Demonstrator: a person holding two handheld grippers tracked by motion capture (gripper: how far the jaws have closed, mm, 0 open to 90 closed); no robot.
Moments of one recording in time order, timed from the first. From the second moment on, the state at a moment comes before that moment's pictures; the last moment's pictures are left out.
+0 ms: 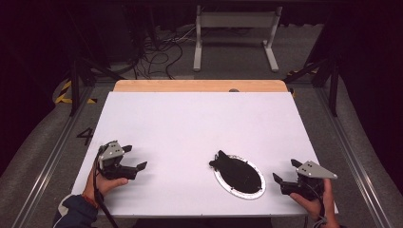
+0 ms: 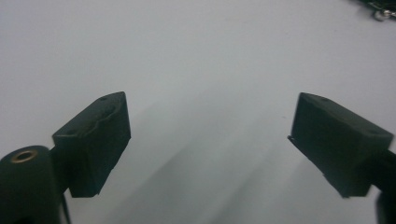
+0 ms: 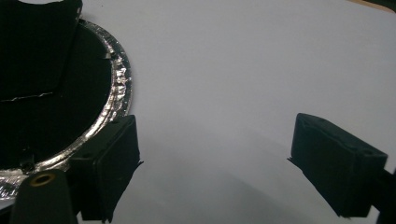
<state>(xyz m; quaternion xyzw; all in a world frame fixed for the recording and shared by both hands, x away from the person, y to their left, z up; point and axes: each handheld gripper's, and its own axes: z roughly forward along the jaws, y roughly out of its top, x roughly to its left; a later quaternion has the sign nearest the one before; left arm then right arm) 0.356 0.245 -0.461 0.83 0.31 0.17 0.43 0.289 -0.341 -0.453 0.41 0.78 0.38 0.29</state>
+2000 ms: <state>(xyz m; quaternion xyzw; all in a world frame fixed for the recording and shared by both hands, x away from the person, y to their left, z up) 0.432 0.044 -0.450 0.87 0.17 0.08 0.46 0.278 -0.303 -0.459 0.34 0.85 0.37 0.17</state>
